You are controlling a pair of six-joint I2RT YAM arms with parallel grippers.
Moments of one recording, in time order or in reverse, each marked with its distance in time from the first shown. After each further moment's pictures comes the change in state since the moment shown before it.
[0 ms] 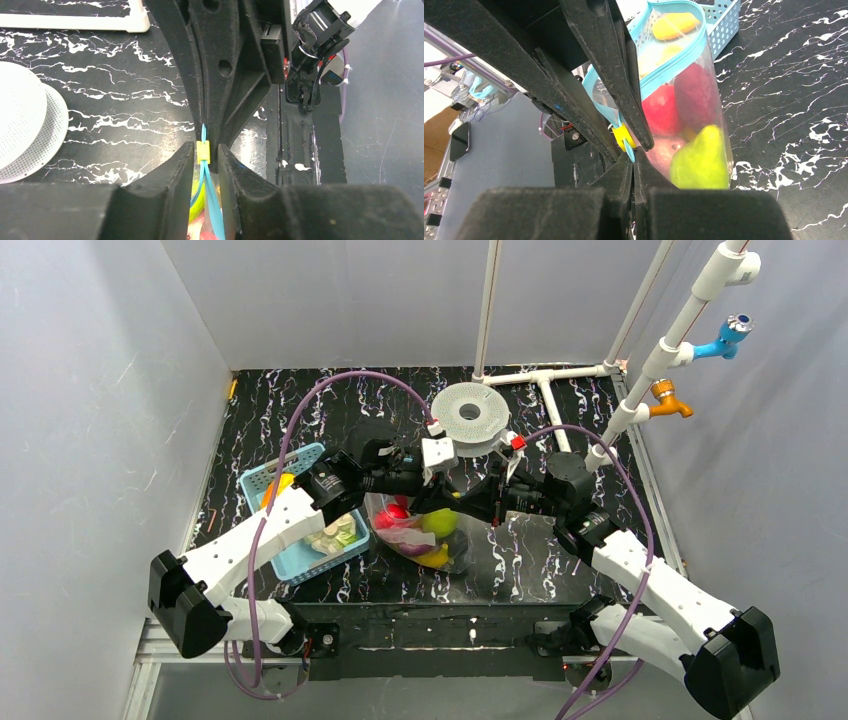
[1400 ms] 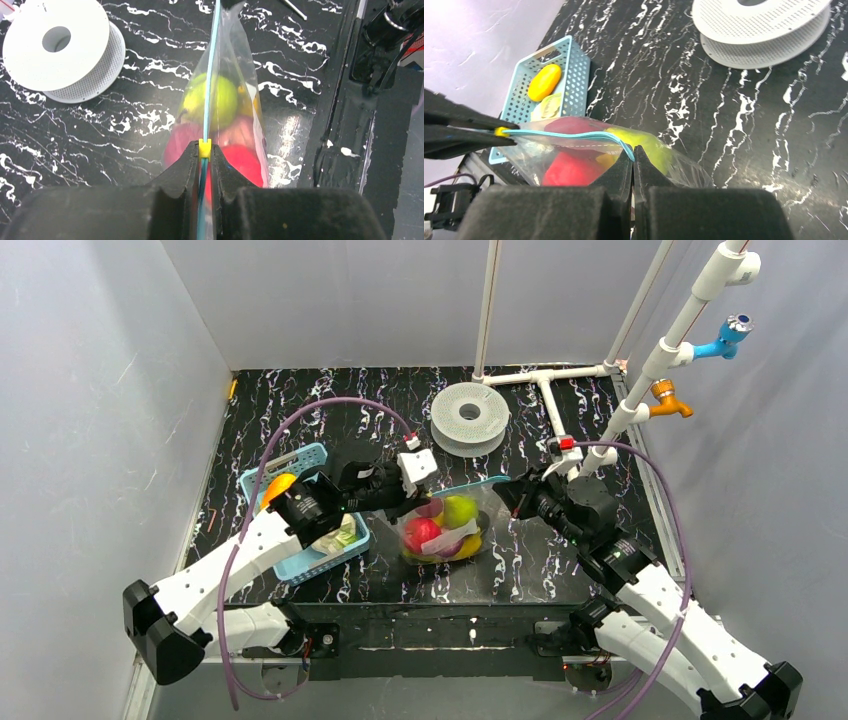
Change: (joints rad) left arm -0.011 -0.163 -0.115 -0.083 -0.314 0.034; right arm 0.023 -0.264 -0.041 -0.297 0.724 0.169
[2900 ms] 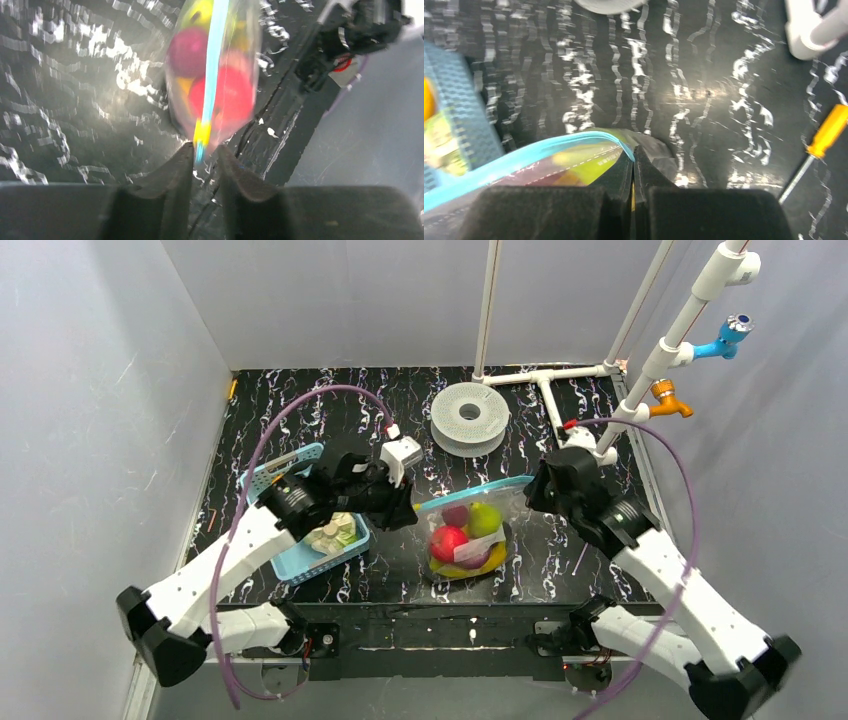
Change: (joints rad) left arm 0.029 -0.043 0.087 -0.294 0.044 -0.356; right arm -0.013 0.139 0.292 -0.555 0.306 0.113
